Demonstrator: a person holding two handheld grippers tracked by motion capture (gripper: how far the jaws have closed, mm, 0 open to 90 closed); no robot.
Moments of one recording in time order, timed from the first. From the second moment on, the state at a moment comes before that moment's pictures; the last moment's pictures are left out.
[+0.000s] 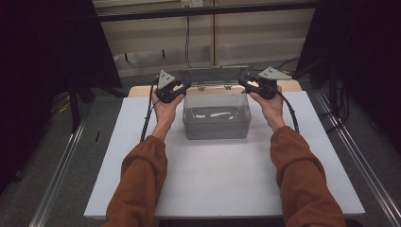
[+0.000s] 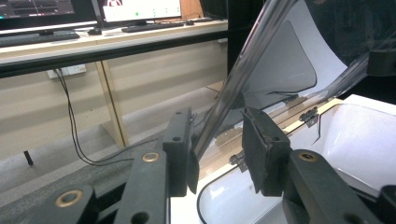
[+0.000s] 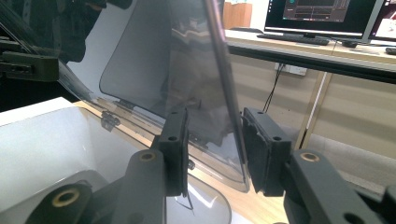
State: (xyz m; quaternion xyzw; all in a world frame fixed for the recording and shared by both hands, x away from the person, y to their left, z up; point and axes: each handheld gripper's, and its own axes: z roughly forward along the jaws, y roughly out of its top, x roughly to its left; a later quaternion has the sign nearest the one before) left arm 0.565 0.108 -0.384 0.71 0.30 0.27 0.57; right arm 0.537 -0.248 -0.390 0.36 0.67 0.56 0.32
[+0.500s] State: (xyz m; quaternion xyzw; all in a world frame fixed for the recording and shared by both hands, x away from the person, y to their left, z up) left arm 0.574 0.107 -0.386 0.72 0.31 0.26 0.56; right arm 0.547 -0.249 -0.400 0.38 0.67 0.56 0.31
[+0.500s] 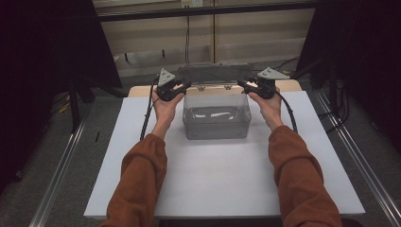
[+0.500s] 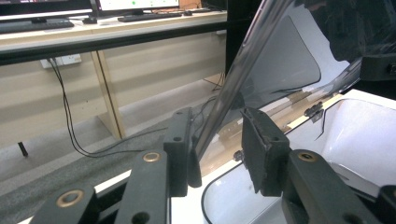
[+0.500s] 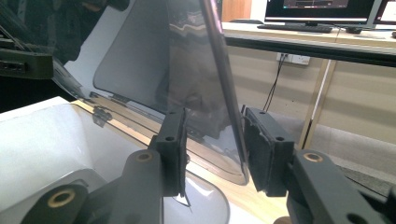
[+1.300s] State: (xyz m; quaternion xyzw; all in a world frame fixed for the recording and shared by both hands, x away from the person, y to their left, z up) left arm 0.588 0.108 -0.392 0.73 0.34 0.23 0.55; right arm 0.559 -0.251 -0.404 0.39 0.66 0.57 0.30
